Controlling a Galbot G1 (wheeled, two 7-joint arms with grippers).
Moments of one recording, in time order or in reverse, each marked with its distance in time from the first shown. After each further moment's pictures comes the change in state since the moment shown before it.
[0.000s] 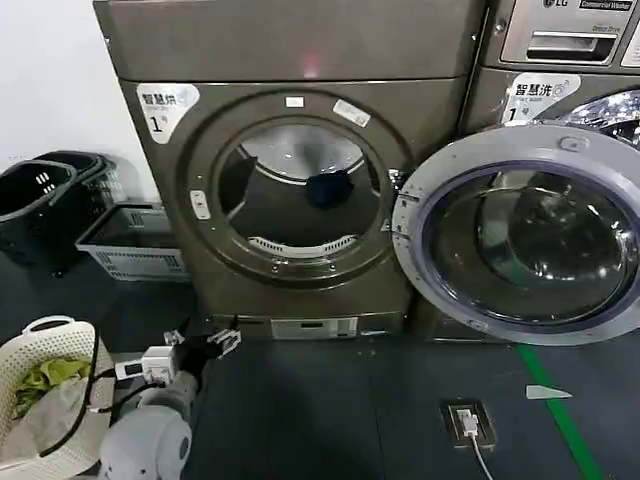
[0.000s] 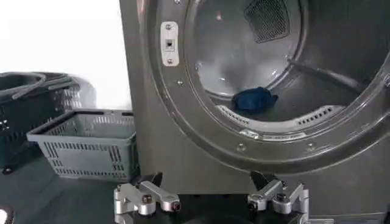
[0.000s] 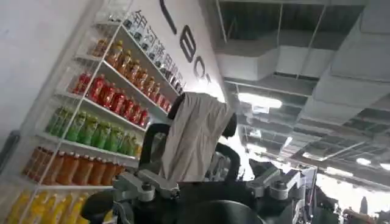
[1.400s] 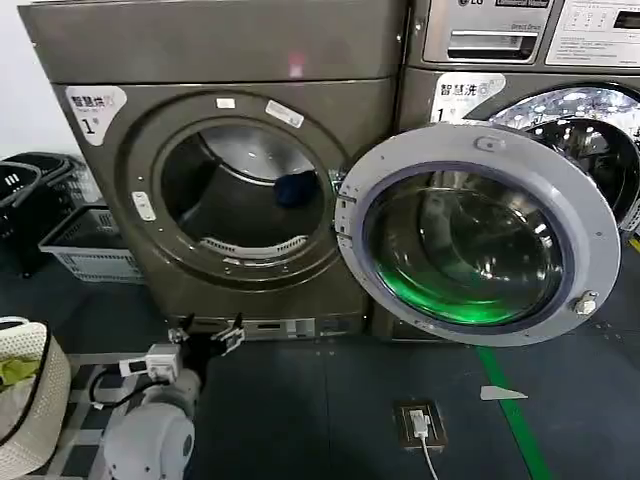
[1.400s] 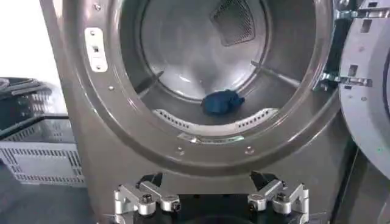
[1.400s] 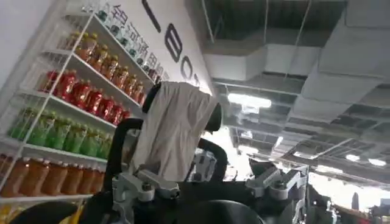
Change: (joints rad) left arm -0.004 -0.004 0.020 -0.002 0.021 0.000 0.016; right arm -0.012 -0.002 0.038 -0.033 0.045 0.050 0.053
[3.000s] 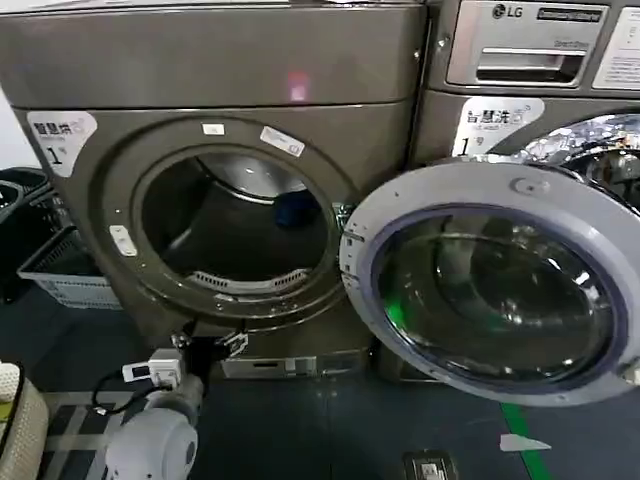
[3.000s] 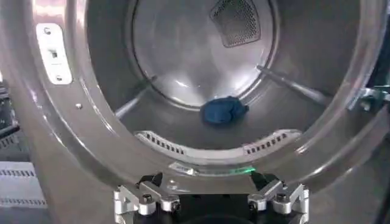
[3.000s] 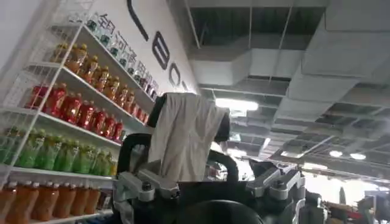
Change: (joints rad) left arm 0.014 0.003 0.002 -0.008 -0.036 0.000 -0.020; right arm -0.017 0.009 0.021 -0.002 0.031 0.011 0.026
